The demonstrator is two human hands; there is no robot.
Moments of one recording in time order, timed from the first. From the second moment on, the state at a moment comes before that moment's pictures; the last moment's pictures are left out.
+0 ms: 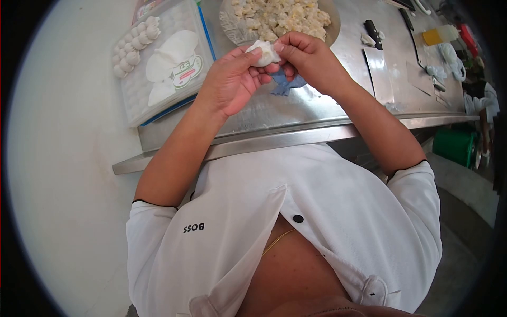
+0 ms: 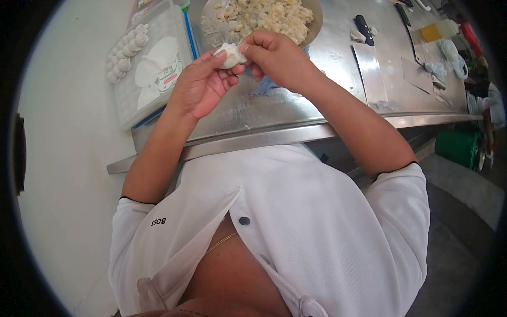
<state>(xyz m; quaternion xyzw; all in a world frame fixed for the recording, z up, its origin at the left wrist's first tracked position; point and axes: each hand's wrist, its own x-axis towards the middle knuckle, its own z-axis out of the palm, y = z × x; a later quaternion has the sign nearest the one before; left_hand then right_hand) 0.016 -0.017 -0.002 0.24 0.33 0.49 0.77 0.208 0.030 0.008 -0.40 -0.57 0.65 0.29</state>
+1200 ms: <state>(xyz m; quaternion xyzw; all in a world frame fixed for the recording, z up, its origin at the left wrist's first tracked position) 0.025 -0.027 0.009 0.34 0.41 0.46 0.71 0.206 0.028 -0.003 -0.37 -0.70 0.54 0.27</state>
